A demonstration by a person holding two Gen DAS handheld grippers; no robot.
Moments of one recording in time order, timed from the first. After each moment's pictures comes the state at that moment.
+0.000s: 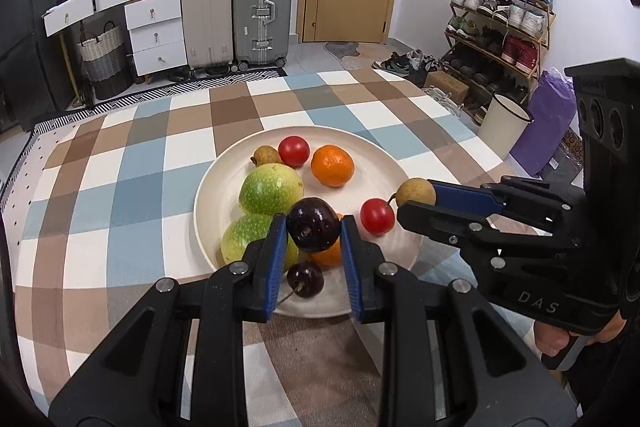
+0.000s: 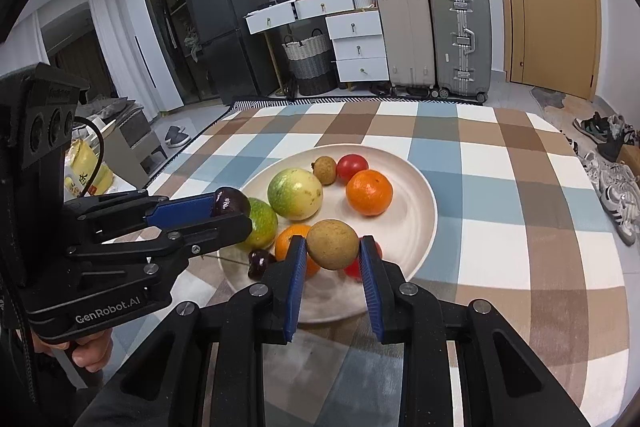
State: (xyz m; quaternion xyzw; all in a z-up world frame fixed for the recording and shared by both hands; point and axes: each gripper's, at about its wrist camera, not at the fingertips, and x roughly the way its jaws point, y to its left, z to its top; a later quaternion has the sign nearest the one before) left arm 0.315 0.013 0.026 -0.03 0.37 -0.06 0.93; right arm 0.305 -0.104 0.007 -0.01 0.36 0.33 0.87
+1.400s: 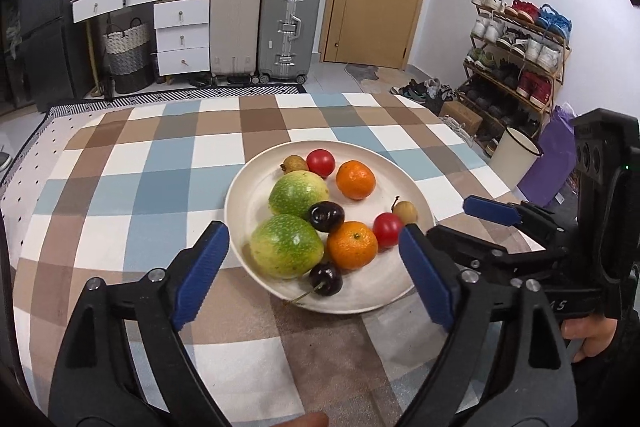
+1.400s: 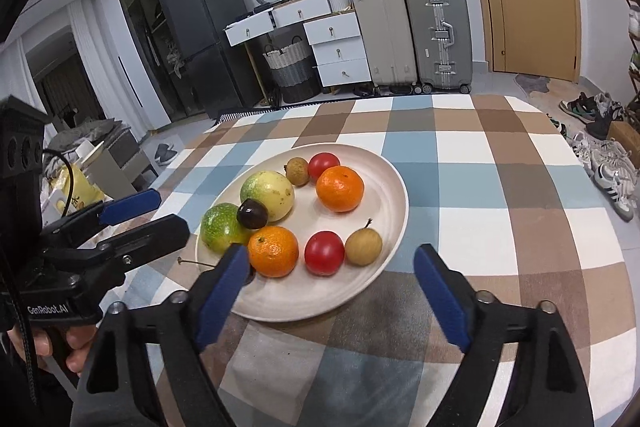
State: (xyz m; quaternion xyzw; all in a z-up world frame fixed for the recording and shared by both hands) left arm 0.291 0.038 0.031 -0.07 0.34 -0.02 0.94; right arm 0.311 -0.125 -0.006 0.03 0.37 0.30 0.88
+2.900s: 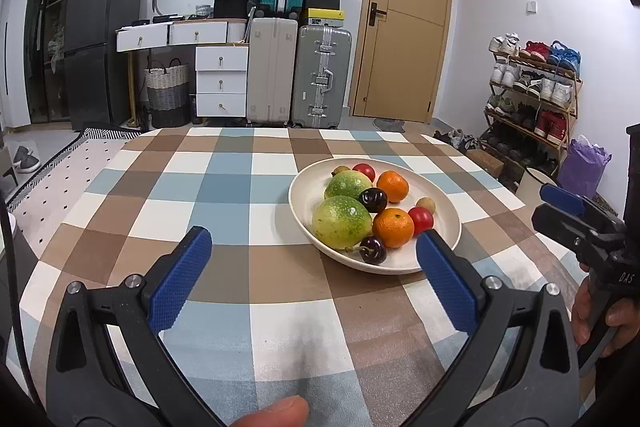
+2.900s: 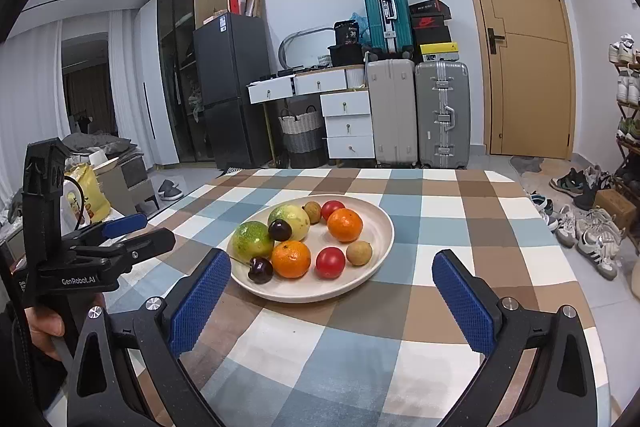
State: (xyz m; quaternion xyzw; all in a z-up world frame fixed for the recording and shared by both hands) left arm 0.201 0.056 0.016 -0.07 0.23 0.04 0.97; right arm 0.223 -0.163 0.014 0.01 0.21 0.31 0.93
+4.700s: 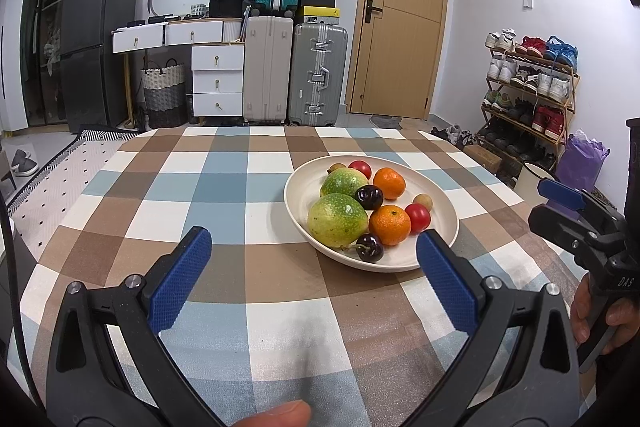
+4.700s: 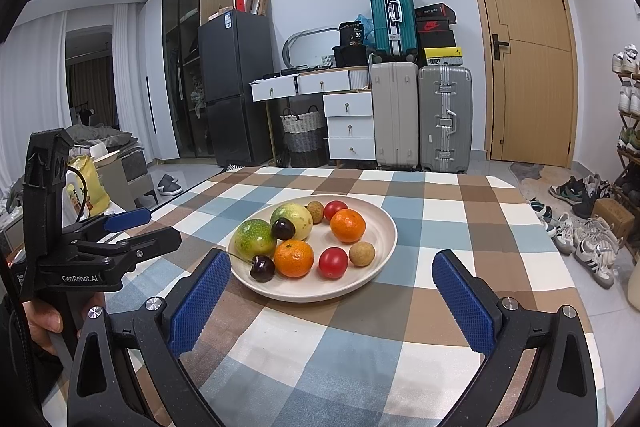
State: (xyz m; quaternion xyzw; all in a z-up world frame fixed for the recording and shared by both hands) left arm 0.204 0.055 0.014 -0.07 0.23 0.04 0.97; right arm 0.218 -0.157 0.015 -0.01 0.20 0.31 0.93
